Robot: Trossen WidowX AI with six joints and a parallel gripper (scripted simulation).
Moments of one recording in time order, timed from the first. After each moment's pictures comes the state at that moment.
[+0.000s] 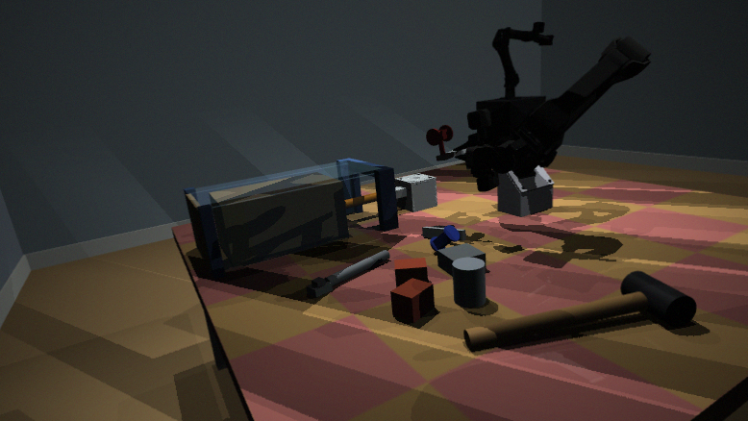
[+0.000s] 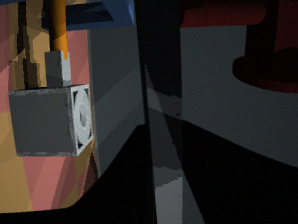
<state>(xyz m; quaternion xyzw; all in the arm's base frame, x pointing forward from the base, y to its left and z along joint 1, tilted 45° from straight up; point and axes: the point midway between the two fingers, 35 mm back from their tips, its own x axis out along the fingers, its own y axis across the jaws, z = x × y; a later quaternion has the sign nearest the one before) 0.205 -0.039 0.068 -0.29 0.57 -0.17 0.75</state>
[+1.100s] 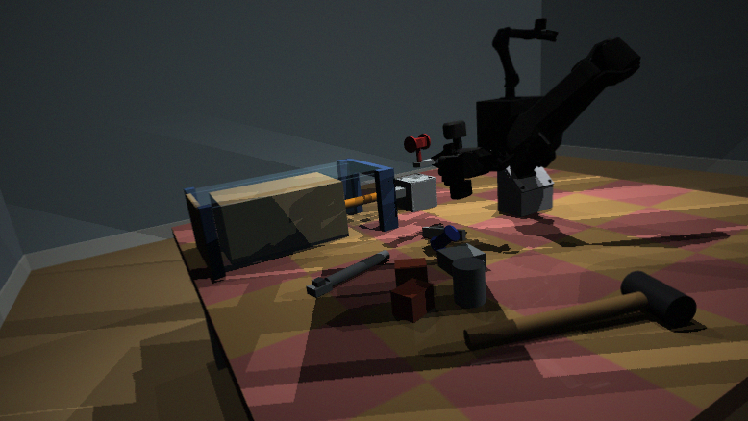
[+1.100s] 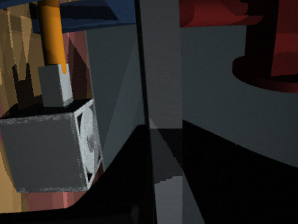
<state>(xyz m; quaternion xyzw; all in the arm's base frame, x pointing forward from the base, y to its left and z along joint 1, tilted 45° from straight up) 0.235 -0.064 0.011 -0.27 0.58 -0.20 0.74</state>
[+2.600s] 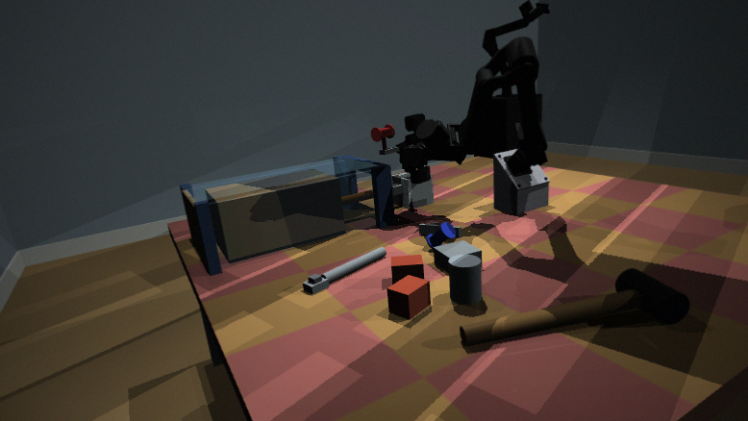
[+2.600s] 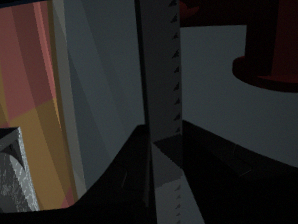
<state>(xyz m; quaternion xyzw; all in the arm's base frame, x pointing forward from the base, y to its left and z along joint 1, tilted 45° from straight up) 0.233 -0.188 -0.099 -0.31 0.57 -0.22 0.73</state>
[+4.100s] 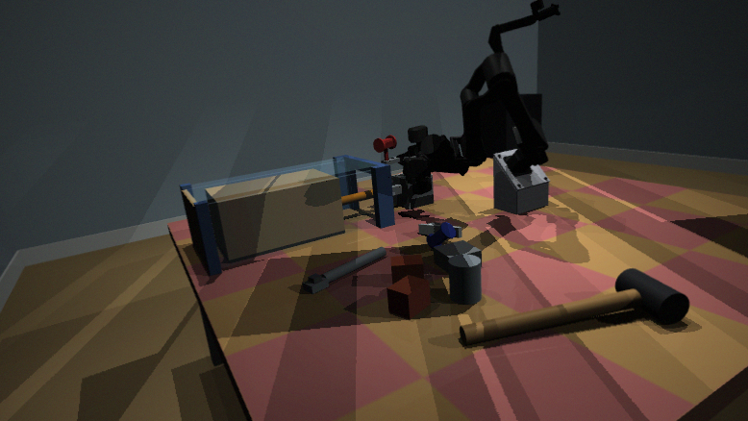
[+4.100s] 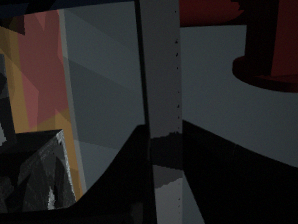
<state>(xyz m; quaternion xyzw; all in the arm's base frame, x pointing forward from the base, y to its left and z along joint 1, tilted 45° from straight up) 0.230 -0.164 -0.121 -0.31 0.55 -0.22 0.75</state>
